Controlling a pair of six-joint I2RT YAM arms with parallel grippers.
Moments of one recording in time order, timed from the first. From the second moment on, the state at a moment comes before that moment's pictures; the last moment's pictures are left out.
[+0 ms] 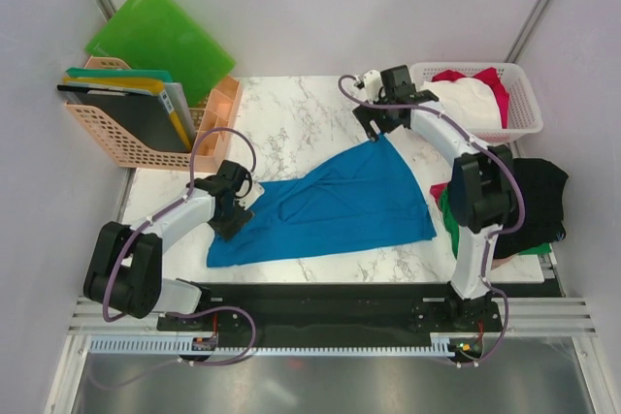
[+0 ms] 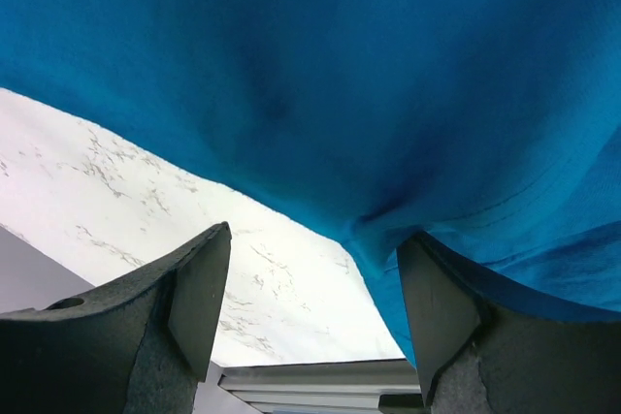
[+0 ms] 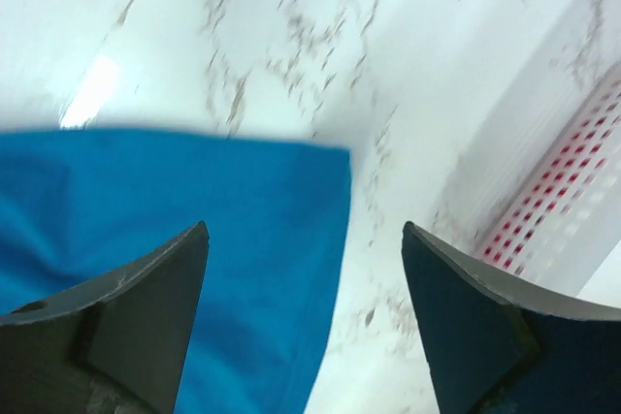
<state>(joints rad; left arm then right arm) -0.33 1.38 0.73 -0.68 -0.25 0.46 0.30 1.96 1.63 -0.56 -0.04 -0.35</state>
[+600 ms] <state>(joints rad) -0.33 1.38 0.73 -0.66 -0.23 0.46 0.19 2.21 1.85 -0.65 -0.08 -0.28</state>
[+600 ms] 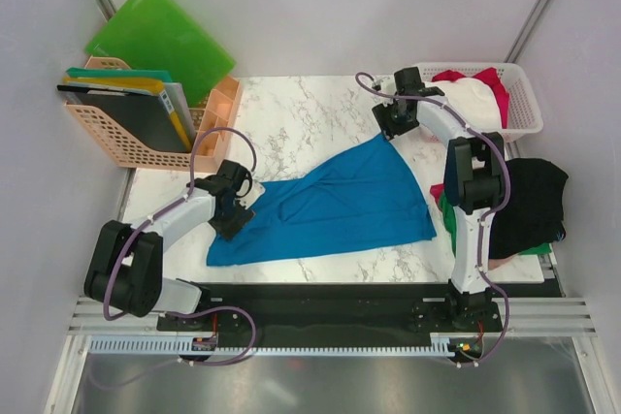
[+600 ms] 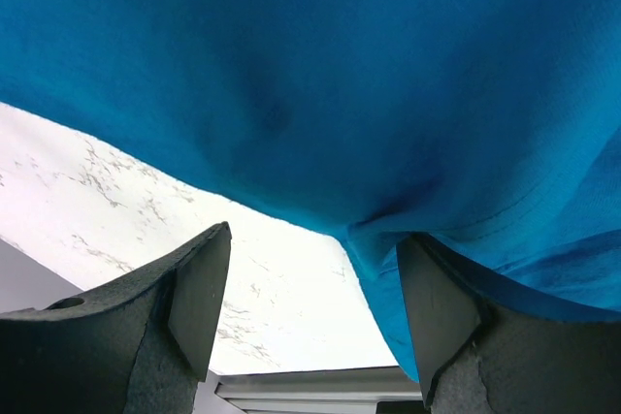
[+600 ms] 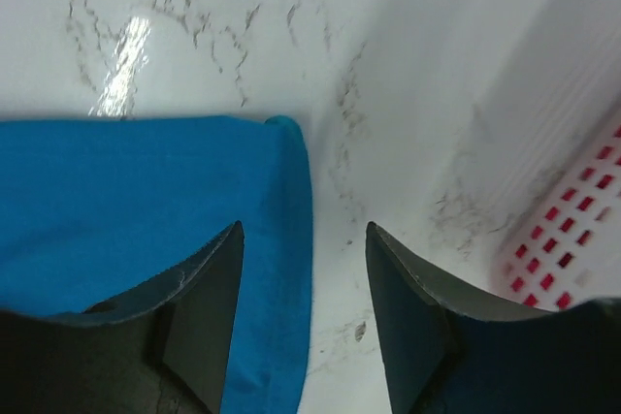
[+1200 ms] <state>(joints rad) -0.33 1.39 0.73 -0.65 -0.23 0.46 0.20 2.30 1.89 -0.67 -0.17 -0.25</state>
